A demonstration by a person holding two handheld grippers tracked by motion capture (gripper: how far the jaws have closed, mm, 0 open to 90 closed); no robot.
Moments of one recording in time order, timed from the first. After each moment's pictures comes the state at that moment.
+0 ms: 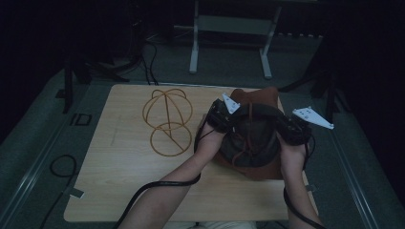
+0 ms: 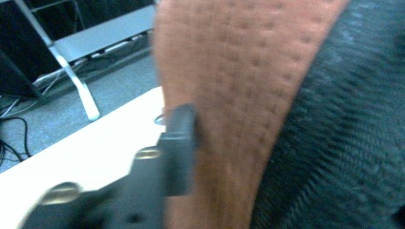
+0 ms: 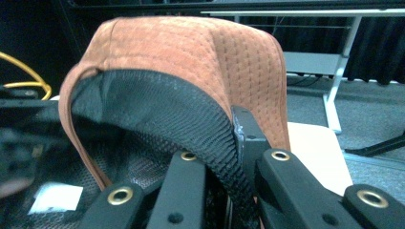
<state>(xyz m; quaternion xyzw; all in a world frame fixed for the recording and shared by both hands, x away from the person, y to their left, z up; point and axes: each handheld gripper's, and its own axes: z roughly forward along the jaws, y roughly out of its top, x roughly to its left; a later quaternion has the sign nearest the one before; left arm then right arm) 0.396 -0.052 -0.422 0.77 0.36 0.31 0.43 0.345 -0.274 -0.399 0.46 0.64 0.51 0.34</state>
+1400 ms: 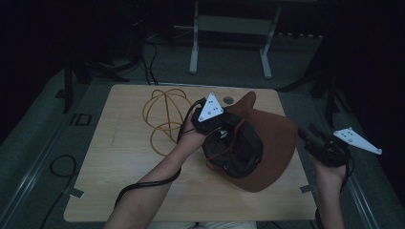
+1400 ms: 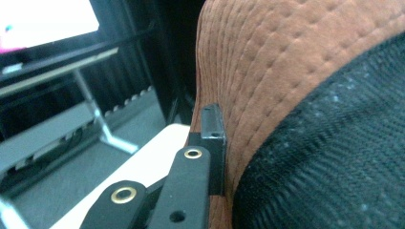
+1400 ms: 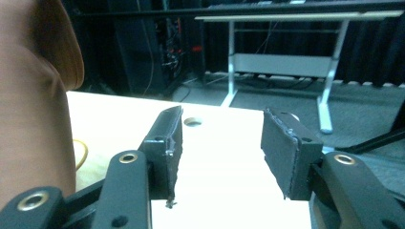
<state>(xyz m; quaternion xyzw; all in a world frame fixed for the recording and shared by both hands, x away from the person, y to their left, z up) 0.371 0.001 -0.401 0.75 0.15 0.27 0.59 0.297 -0.363 -0.409 0.45 0.64 0.53 0.33</state>
